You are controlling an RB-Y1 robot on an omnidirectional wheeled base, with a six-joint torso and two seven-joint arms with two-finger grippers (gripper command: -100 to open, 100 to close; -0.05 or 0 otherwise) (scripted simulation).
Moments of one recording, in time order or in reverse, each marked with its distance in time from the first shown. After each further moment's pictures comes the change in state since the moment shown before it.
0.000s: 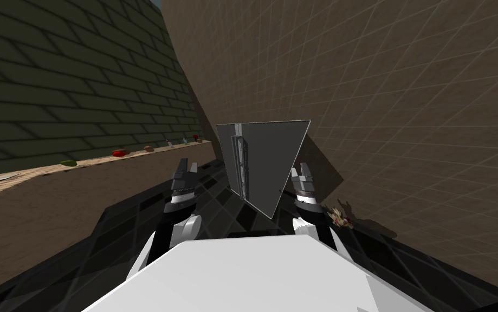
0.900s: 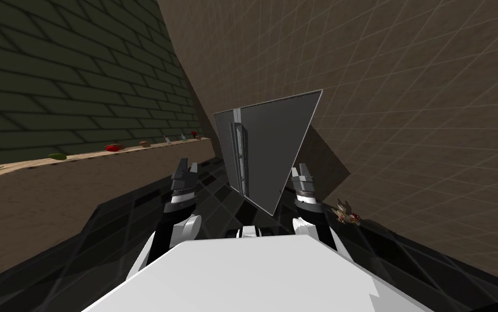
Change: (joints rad) left arm 0.000 0.000 0.000 0.000 0.000 0.000 0.000; right arm 0.000 0.000 0.000 0.000 0.000 0.000 0.000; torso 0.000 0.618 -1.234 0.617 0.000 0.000
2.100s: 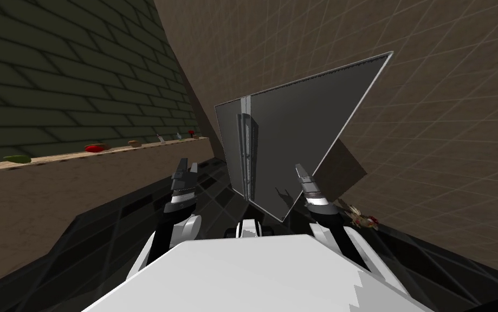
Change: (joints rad) left arm 0.000 0.000 0.000 0.000 0.000 0.000 0.000; right arm 0.040 -0.200 -0.109 -0.057 0.166 0.042 0.112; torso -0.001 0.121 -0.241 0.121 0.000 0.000
